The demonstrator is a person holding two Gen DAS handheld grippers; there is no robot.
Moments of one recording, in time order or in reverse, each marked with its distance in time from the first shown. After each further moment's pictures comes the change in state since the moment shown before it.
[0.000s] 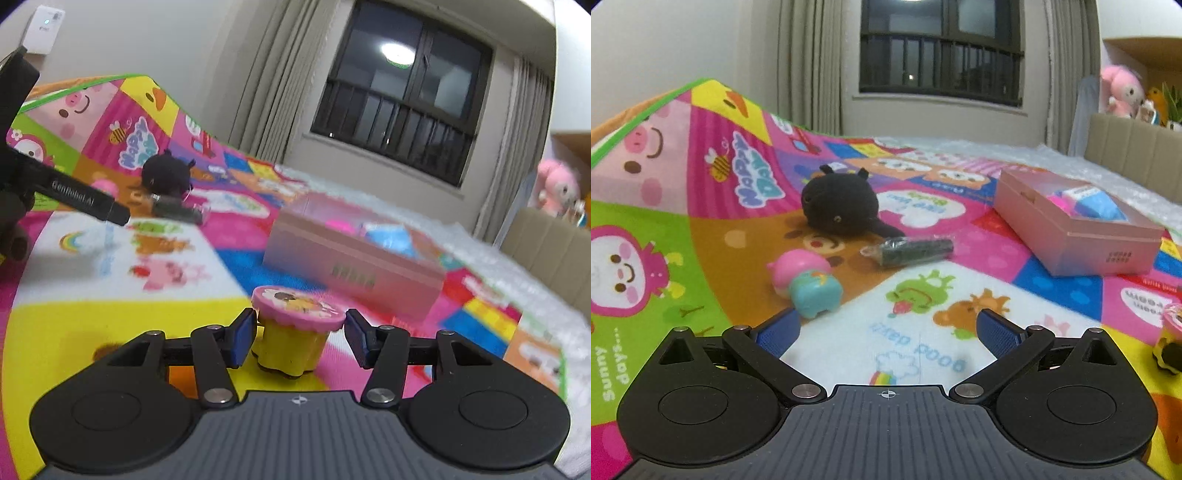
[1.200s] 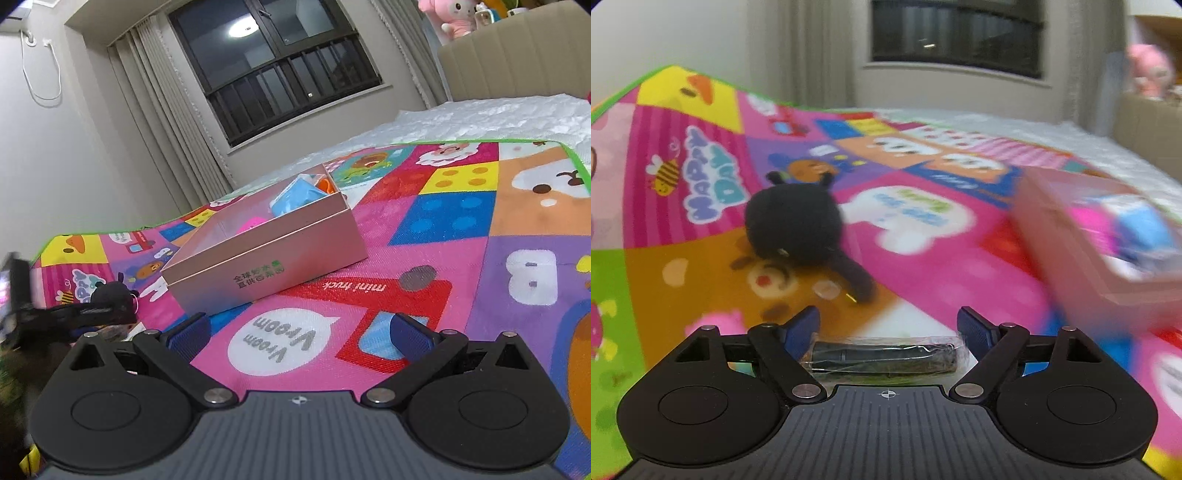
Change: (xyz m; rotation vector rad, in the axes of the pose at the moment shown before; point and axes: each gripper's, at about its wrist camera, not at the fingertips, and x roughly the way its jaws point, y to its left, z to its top) left arm 0.072 -0.043 0.054 -0.016 0.099 0.013; right arm 0.038 -0.121 -0.037 0.726 0.009 0.094
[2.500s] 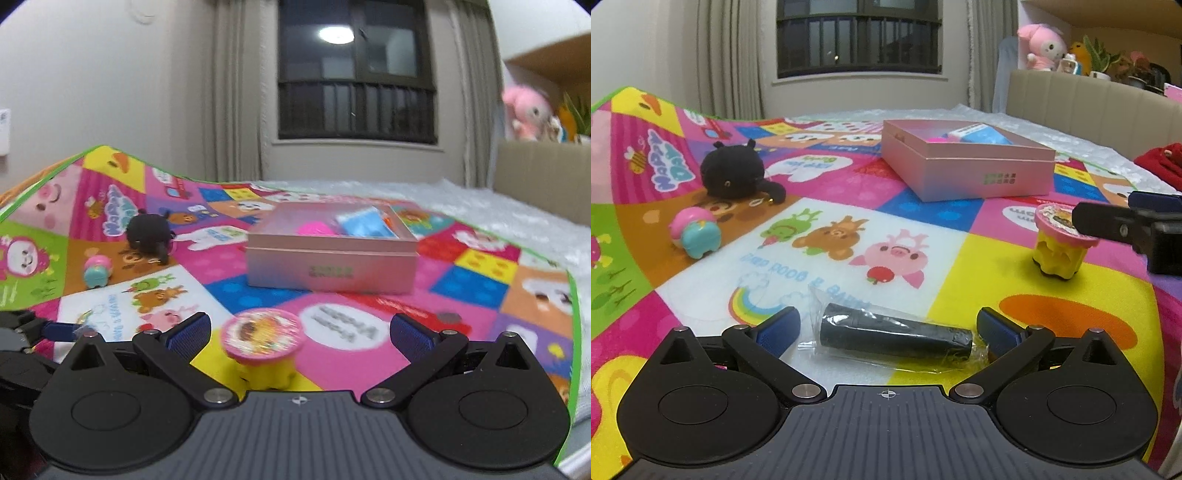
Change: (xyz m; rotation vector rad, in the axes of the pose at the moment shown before) left arm -0.098 -0.021 -0.110 0.166 -0.029 -0.203; right arm -0.052 0.097 -0.029 -0.437 -0.039 -0.045
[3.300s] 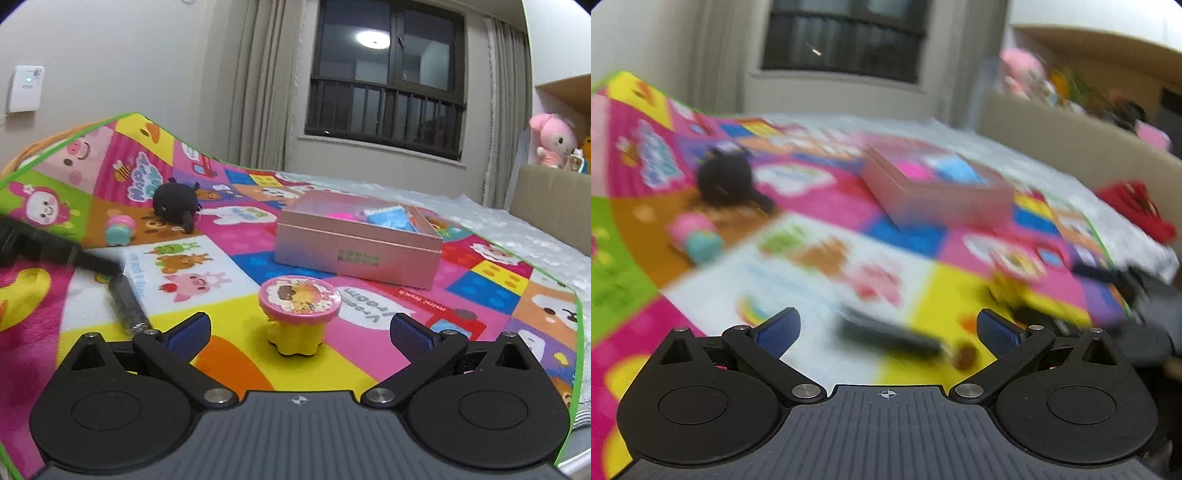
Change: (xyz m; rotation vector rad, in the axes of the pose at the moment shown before) left arm -0.040 0.020 0.012 -0.069 0.003 -0.191; right arm -0.008 0.020 -0.021 -0.118 0.021 0.014
